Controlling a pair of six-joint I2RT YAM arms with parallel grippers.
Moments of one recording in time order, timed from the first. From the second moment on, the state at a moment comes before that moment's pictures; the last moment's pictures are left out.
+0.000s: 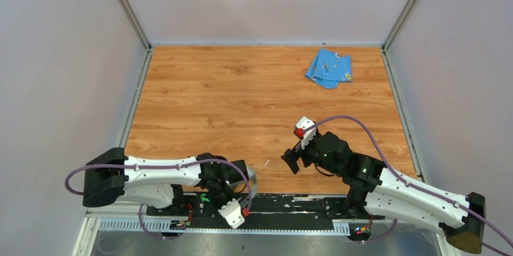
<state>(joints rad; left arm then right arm) -1.29 1.20 0.58 -0.87 0.44 1.13 1.06 0.66 0.53 -0.28 0.20 0.05</state>
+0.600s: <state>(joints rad) -1.17 1.07 0.82 -0.87 0.38 1.06 1.04 0.62 0.56 -0.27 0.19 0.01</state>
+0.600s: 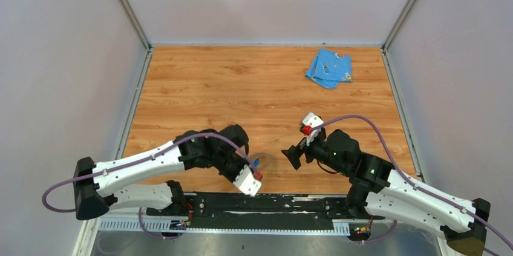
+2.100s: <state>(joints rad) -0.95 0.86 0.99 -0.01 0.65 0.08 1.04 0.73 1.04 -0.18 -0.44 -0.10</state>
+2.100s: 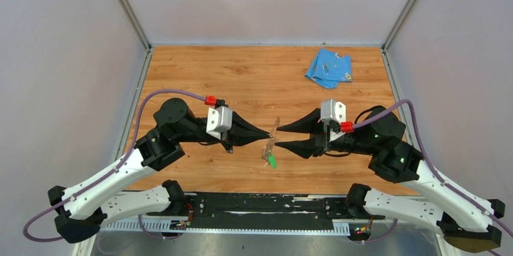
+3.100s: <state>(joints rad) -0.95 0.82 0.91 0.07 0.70 0.07 1.04 0.78 1.07 -0.27 -0.44 0.00</state>
